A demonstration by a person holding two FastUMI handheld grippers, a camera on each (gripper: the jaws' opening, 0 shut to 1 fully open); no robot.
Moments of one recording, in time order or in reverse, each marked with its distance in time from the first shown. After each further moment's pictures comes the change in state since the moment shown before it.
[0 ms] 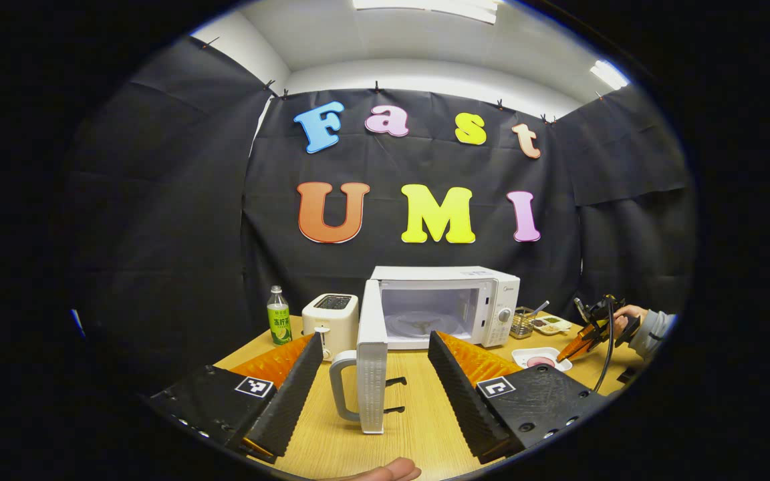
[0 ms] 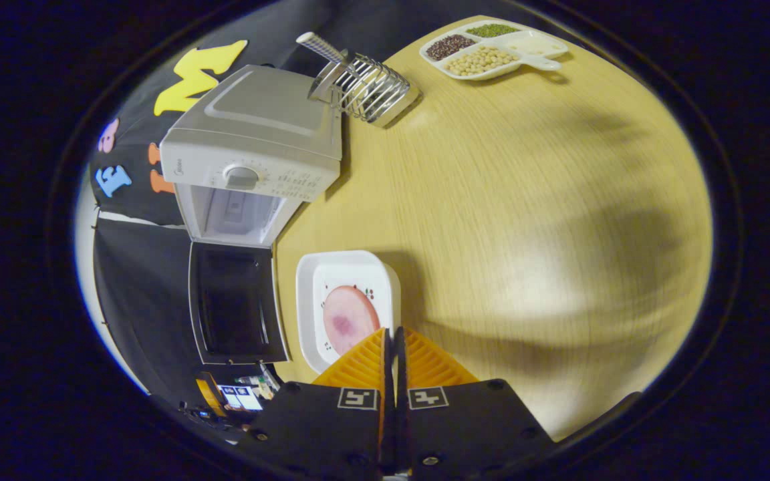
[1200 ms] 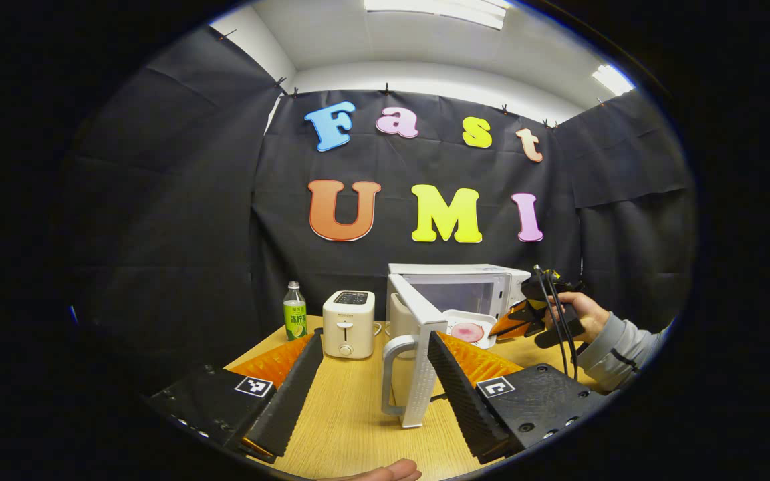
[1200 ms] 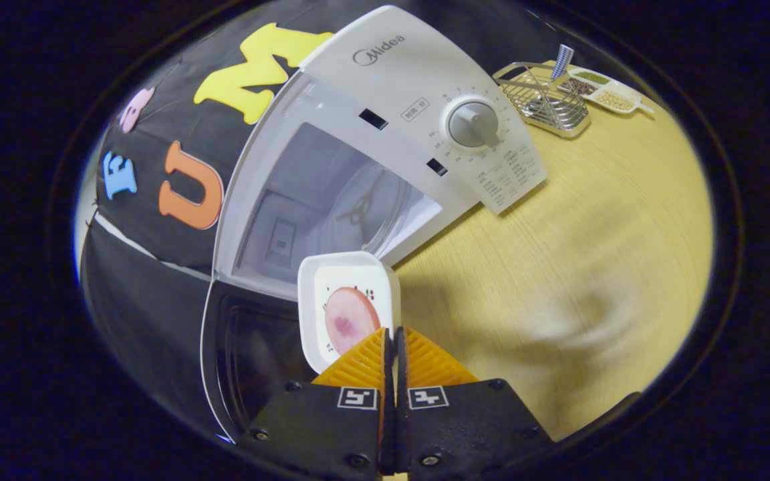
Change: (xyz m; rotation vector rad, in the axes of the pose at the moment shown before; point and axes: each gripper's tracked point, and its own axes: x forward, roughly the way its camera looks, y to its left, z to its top) left arm -0.008 0.069 -0.023 0.001 -0.016 -0.003; right arm 0.165 0.228 0.033 0.069 -0.422 -0.011
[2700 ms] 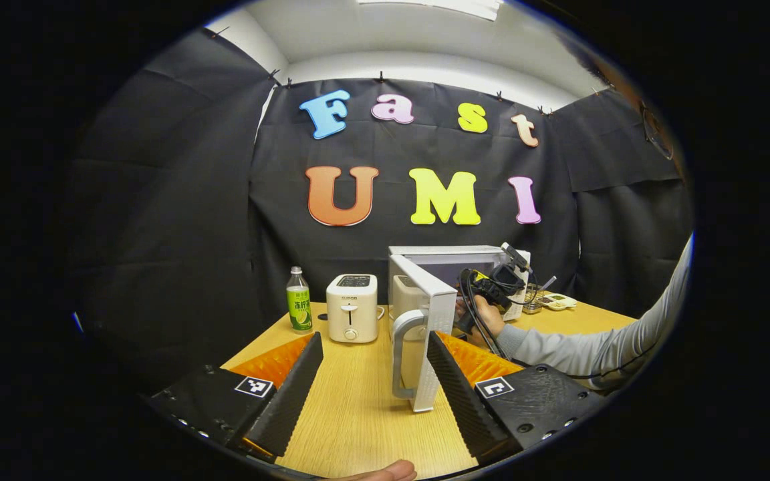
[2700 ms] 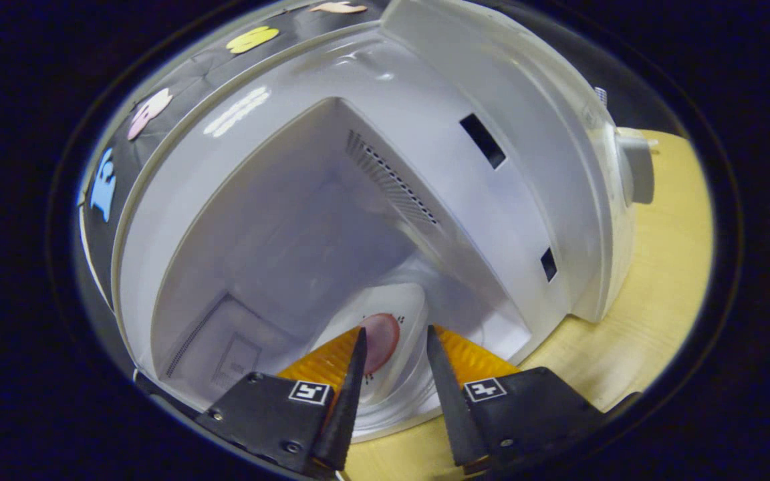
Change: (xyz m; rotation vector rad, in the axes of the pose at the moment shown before) left arm -0.008 0.008 -0.028 0.032 0.069 -0.024; right arm 0.111 0.050 0.106 -0.127 -0.605 -0.087
